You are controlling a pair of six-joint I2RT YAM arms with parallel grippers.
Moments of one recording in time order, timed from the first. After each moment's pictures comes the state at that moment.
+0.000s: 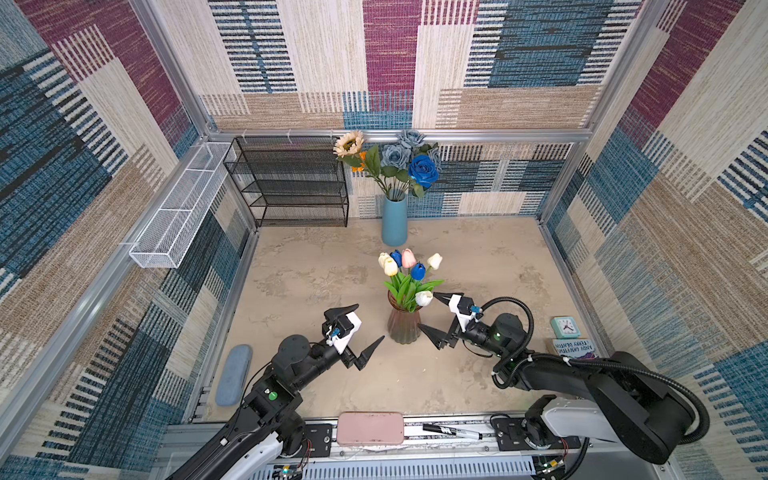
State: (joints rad) left arm -0.65 0.49 0.26 0.16 0.17 0.19; right arm 0.60 1.32 0.25 1.11 -0.47 -0.01
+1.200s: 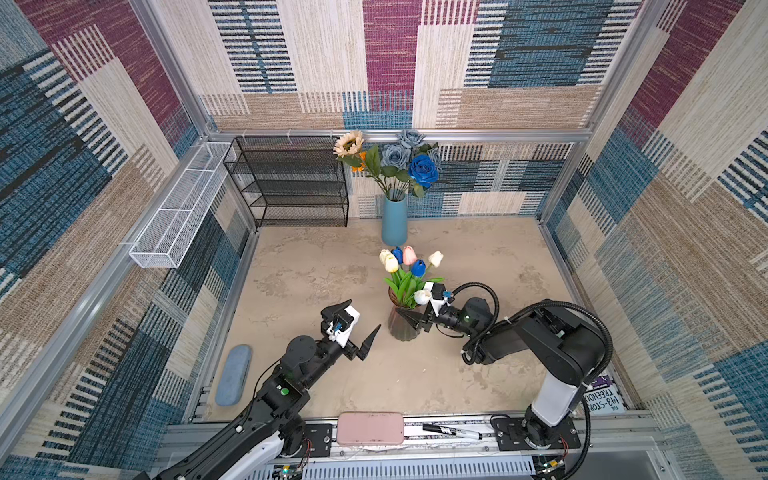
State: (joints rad) left arm -0.65 0.61 0.22 0.34 0.03 0.18; right arm 0.63 1.78 0.50 1.42 -0.53 0.04
